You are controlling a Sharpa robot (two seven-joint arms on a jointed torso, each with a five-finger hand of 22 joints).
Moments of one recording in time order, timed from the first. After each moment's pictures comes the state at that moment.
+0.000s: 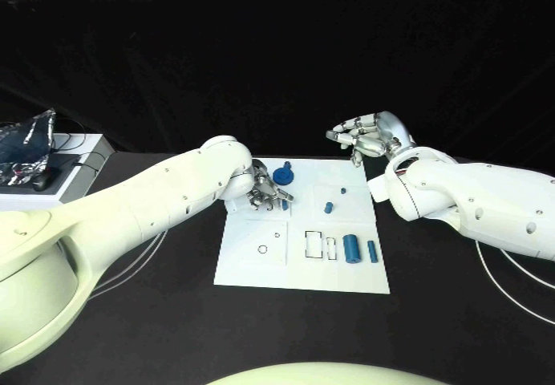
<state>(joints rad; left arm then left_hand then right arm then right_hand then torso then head) 1.26 -0.27 0.05 0.90 -0.92 0.23 -0.59 1.18 0.01 -0.12 0.18 0.28 1.02 0.06 0.36 0.61 1.15 -0.02 0.86 0.58 1.33 -0.07 1.16 0.89 0.11 1.26 -0.05 0.94 1.31 1.29 -0.81 -0.09 1.45 -0.62 -0.70 0.11 1.15 -0.01 -0.18 -0.02 0.59 0.99 0.12 0.12 0.40 1.03 0.03 0.75 0.53 1.36 -0.04 0.91 0.70 0.12 1.46 -0.06 0.34 1.31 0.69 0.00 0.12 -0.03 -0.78</state>
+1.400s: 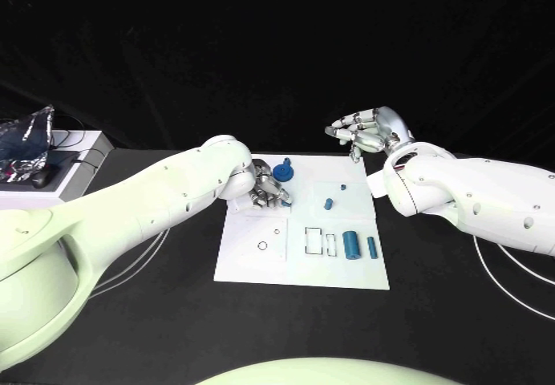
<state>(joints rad) 1.25 -0.27 0.04 0.90 -0.86 0.24 -0.55 1.19 -0.07 0.42 0.09 0.29 0.99 0.06 0.35 0.71 1.14 -0.02 0.82 0.55 1.32 -0.07 1.17 0.89 0.11 1.25 -0.06 0.94 1.31 1.29 -0.81 -0.09 1.45 -0.62 -0.71 0.10 1.16 0.00 -0.18 -0.03 0.62 0.99 0.12 0.12 0.40 1.03 0.03 0.75 0.52 1.36 -0.04 0.91 0.70 0.12 1.46 -0.06 0.33 1.31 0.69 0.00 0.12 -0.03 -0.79</state>
